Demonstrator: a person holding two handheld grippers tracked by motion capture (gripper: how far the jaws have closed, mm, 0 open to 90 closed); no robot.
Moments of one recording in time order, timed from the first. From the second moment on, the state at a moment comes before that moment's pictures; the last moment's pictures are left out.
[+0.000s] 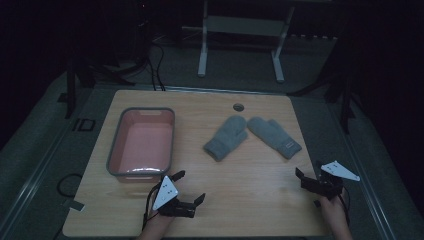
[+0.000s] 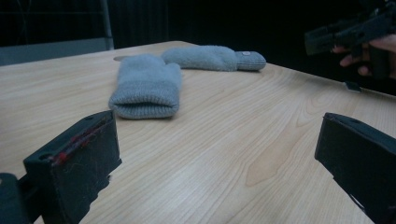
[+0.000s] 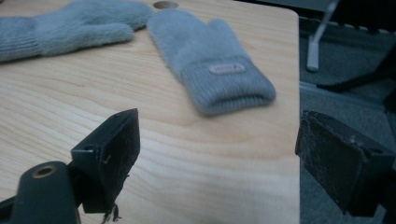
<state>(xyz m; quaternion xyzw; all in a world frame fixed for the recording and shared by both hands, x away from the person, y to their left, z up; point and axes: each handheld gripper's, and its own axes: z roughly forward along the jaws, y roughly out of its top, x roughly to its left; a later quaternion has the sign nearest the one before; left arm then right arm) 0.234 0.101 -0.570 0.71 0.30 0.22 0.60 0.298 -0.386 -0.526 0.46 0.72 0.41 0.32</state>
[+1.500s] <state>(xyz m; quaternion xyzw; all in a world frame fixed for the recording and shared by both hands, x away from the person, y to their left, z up) 0.231 0.101 -0.565 0.71 0.30 0.21 0.60 0.444 -0.243 -0.448 0.33 0.81 0.44 0.21</state>
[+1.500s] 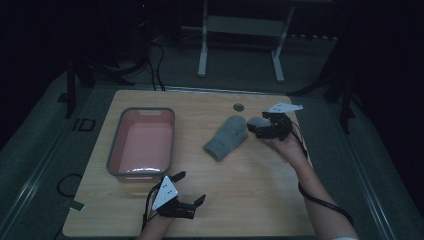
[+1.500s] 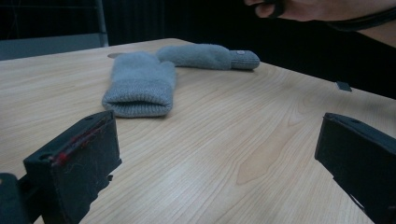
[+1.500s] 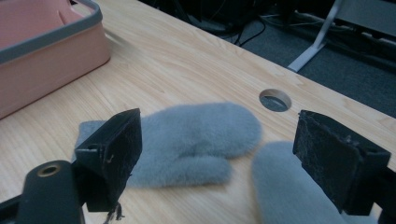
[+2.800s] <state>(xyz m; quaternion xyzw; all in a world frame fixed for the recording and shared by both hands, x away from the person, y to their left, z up) 0.227 0.101 -0.563 0.72 0.30 0.19 0.60 0.505 -0.168 -0.547 0.29 0.88 0.34 0.15</state>
